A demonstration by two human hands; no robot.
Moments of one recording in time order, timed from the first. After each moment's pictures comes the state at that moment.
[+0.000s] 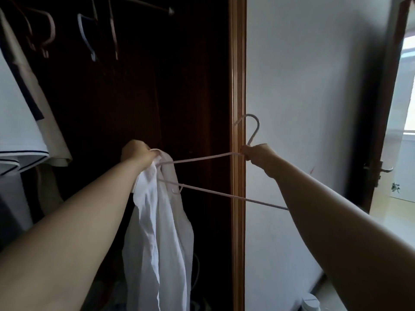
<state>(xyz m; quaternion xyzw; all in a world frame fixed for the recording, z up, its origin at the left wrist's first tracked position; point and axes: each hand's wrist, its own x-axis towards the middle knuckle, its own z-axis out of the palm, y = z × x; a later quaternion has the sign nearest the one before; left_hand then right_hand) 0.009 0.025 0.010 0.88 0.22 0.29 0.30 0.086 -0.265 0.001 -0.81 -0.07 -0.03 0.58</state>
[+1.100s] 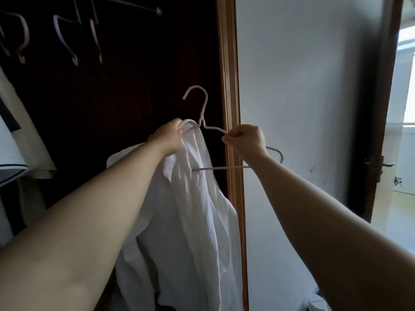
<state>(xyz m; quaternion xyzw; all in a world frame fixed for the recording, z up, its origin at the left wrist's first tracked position) 0.061 -0.034 0.049 0.94 0.03 0.29 0.20 0.101 -0.241 0.011 -0.76 -0.17 -0.28 0.56</state>
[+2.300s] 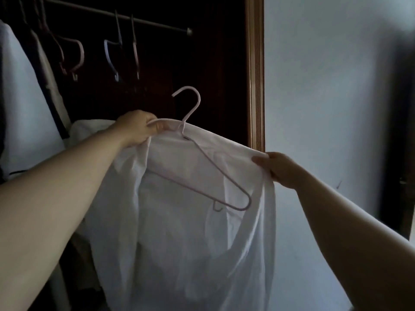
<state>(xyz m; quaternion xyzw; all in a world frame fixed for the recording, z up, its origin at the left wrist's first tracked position) -0.021 0.060 0.107 0.94 0.02 0.33 0.12 0.128 -0.261 -0.006 -0.72 -0.22 -0.01 0.66</state>
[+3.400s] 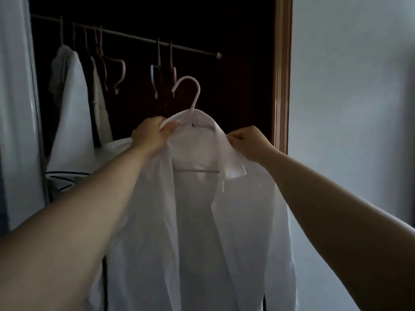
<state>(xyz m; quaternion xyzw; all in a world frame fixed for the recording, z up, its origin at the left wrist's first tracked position) -0.055 0.070 0.104 0.85 0.09 0.49 0.17 0.046 -0.162 0.089 -0.79 -0.38 -0.23 0.42</state>
